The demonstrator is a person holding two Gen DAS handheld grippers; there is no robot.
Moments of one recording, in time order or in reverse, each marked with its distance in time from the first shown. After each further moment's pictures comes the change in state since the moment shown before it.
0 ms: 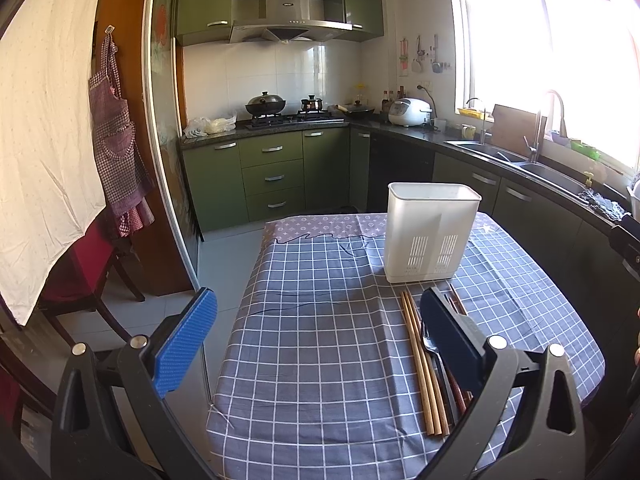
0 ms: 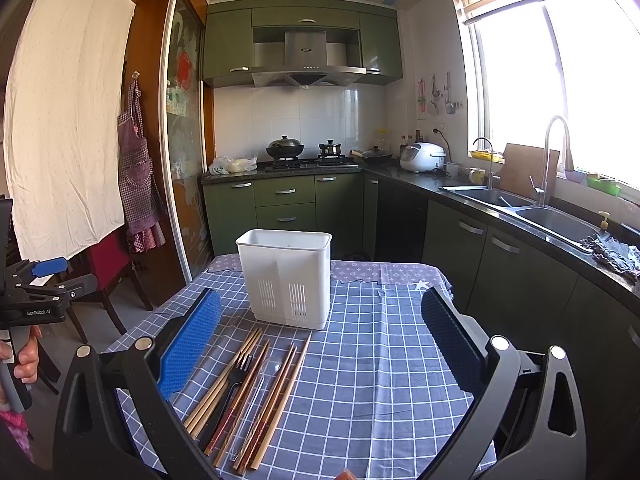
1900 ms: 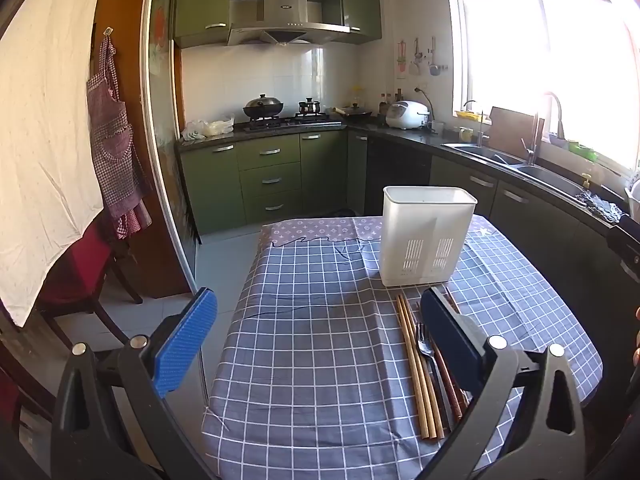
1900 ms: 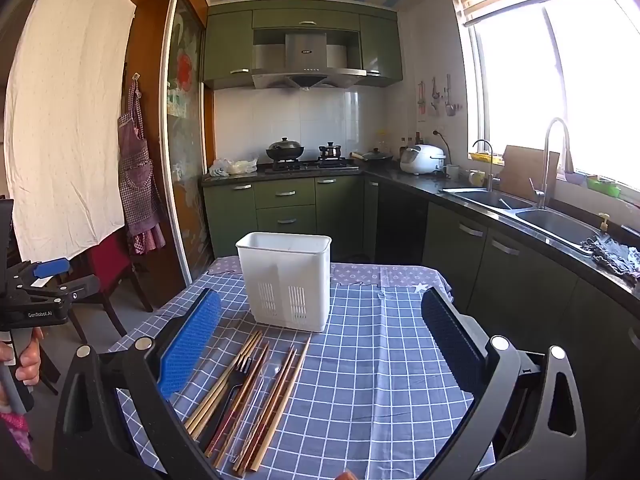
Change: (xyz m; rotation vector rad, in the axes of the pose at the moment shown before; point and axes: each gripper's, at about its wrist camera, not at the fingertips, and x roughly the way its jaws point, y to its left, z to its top) left arm 0.000 -0.001 0.004 0.001 -0.011 -0.010; right arm -0.004 -0.004 0.004 0.002 -0.006 0.002
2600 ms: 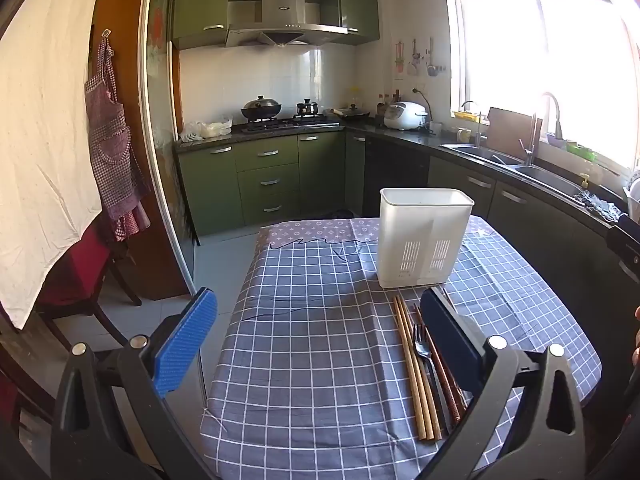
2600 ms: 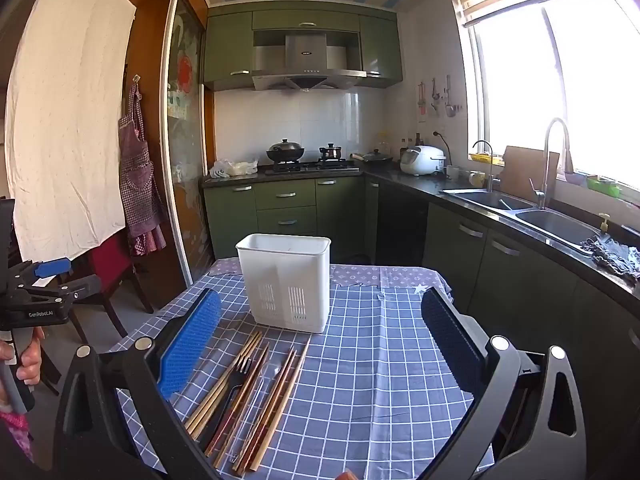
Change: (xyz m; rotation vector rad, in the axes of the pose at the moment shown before) left arm 0.000 -0.002 0.002 -0.001 0.000 -0.009; right arm -0.001 0.002 -0.001 0.003 -0.002 0.000
